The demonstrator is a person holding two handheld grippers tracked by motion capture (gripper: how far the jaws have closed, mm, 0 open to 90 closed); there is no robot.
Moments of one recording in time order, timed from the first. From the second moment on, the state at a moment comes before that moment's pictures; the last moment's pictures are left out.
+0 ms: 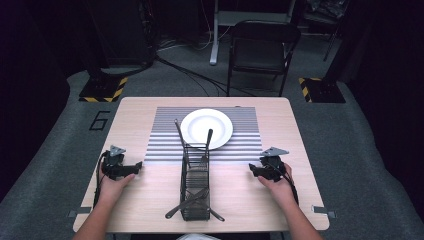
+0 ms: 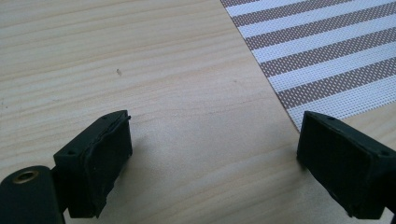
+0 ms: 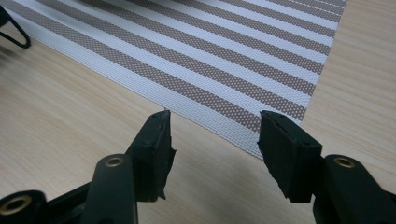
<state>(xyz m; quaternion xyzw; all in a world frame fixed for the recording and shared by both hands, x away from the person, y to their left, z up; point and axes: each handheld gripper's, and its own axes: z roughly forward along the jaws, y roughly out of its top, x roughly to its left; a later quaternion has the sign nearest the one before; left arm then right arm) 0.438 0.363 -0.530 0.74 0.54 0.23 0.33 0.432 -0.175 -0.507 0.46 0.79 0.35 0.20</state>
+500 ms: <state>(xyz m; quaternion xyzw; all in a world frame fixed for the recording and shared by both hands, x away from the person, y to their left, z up) 0.438 0.363 -0.530 0.74 0.54 0.23 0.33 0.422 -0.153 -0.482 0.43 0.81 0.36 0.18</state>
